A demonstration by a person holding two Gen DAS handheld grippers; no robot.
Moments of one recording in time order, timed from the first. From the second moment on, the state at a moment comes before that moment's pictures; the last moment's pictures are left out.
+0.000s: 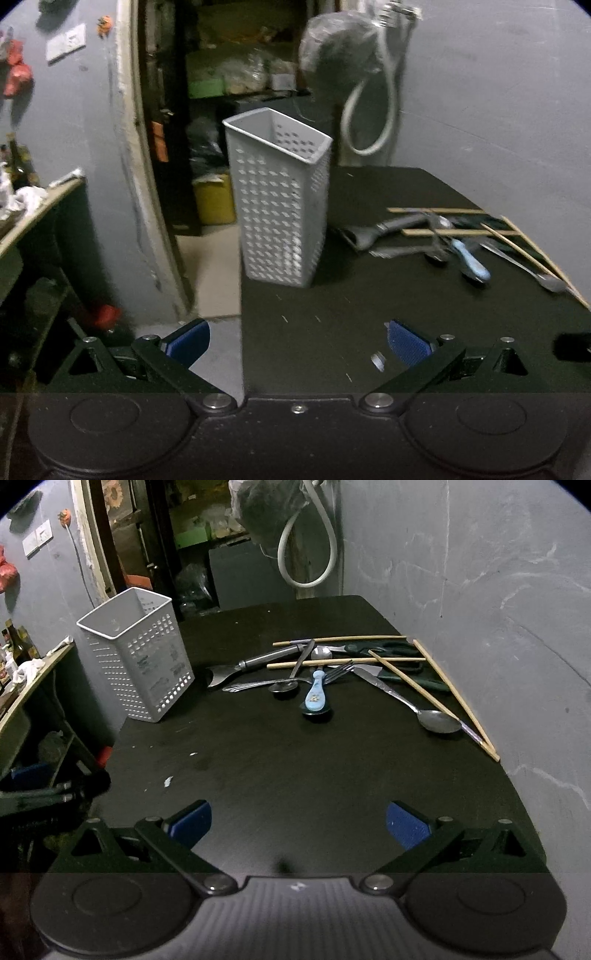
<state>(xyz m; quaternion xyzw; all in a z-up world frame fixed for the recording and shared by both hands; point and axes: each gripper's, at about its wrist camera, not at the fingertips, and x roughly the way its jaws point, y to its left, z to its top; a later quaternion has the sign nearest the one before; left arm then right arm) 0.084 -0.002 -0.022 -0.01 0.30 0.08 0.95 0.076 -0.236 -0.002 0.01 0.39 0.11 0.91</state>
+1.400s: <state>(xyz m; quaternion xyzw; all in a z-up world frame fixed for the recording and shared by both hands) 0.220 0.034 -0.015 0.04 0.25 0.04 0.97 0.168 -0.216 -0.018 -0.02 0.41 0.13 0.90</state>
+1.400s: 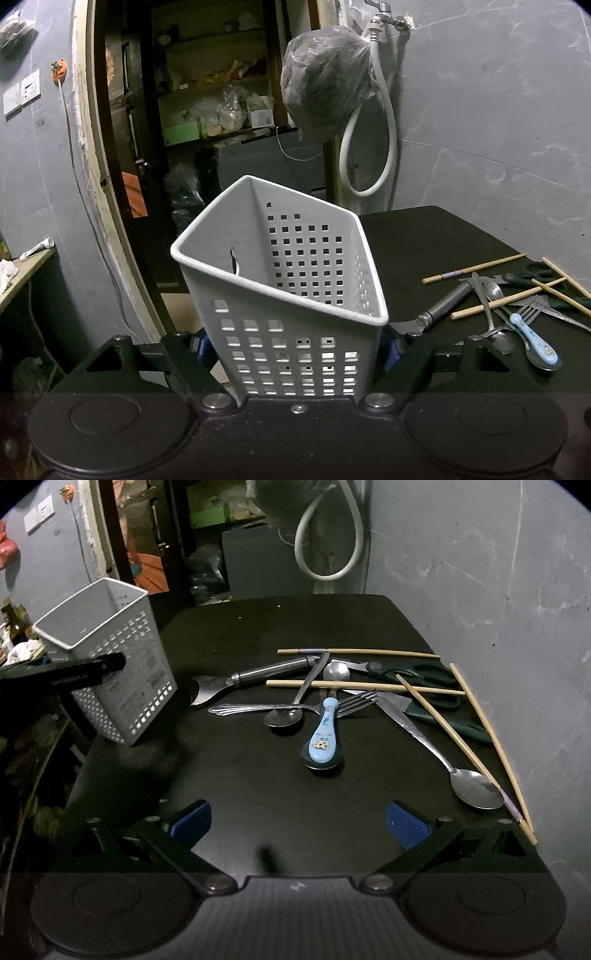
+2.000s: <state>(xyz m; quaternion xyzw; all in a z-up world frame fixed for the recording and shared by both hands) 0.199 0.026 -0.009 0.04 0.27 0.01 0.96 0.191 -0.249 -0.027 0.06 0.40 0.09 0.91</state>
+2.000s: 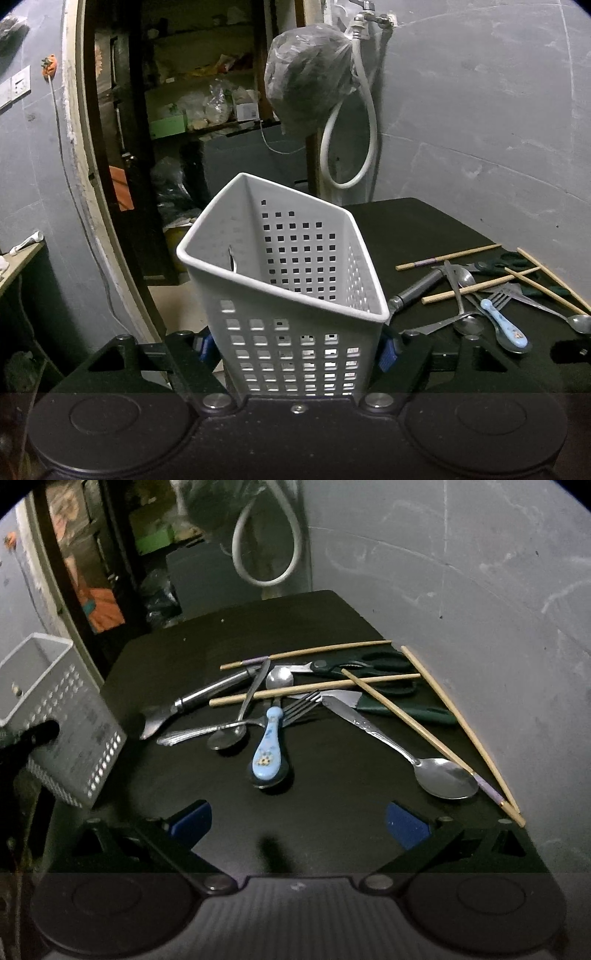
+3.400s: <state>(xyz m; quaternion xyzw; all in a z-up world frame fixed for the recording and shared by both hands) 0.182 0.008 -0.010 0.03 0.26 0.04 0.96 0.231 -0.143 -0.108 -0.47 0.15 0.32 0.81</state>
